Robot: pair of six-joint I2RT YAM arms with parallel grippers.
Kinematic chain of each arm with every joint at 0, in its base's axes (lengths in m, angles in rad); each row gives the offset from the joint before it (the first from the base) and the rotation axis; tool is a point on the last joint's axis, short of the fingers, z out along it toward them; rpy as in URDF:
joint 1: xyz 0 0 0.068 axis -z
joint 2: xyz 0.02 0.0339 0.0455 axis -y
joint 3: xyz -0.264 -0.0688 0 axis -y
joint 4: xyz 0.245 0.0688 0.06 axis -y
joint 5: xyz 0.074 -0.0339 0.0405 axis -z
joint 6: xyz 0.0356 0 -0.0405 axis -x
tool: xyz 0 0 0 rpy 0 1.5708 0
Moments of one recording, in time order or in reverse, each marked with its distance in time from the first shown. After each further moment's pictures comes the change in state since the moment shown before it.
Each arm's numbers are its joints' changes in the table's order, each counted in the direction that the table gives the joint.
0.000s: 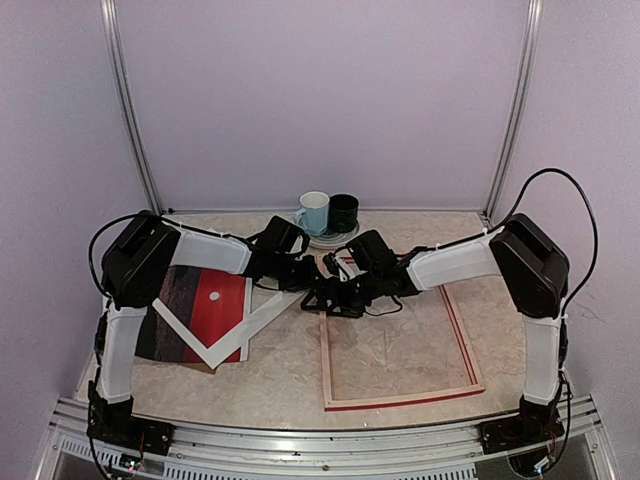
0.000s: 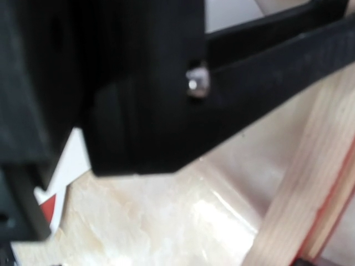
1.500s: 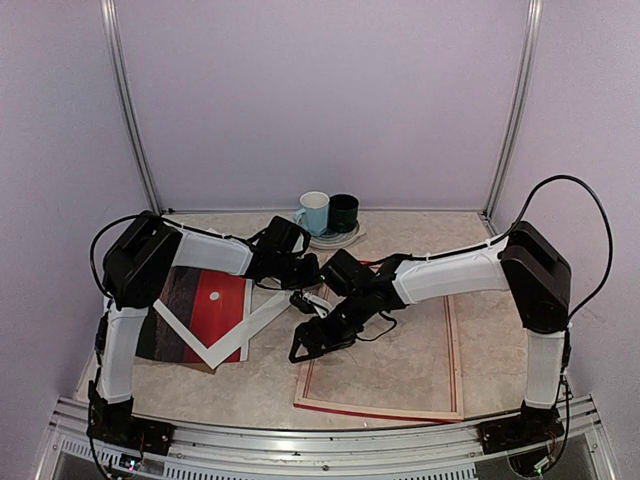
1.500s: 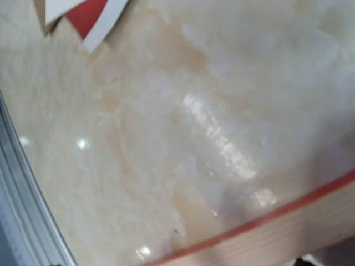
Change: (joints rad) left arm 0.006 -0.006 0.000 0.048 -0.029 0.011; right arm -0.188 0.048 0.058 -0.347 -0.071 0.246
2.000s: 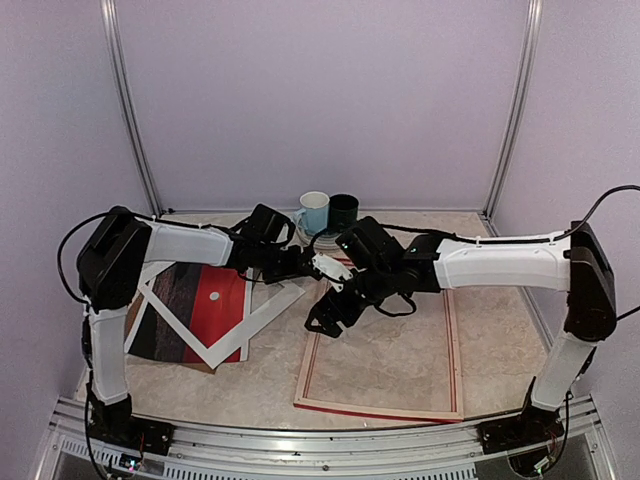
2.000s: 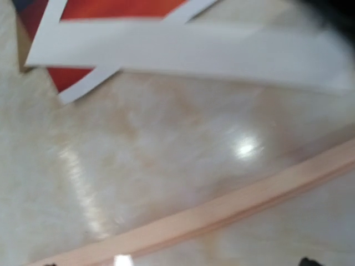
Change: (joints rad) left arm -0.032 0.132 -0.057 -0.111 -0.051 -0.071; right arm -0.007 0.222 -0.012 -0.063 0.345 0.391
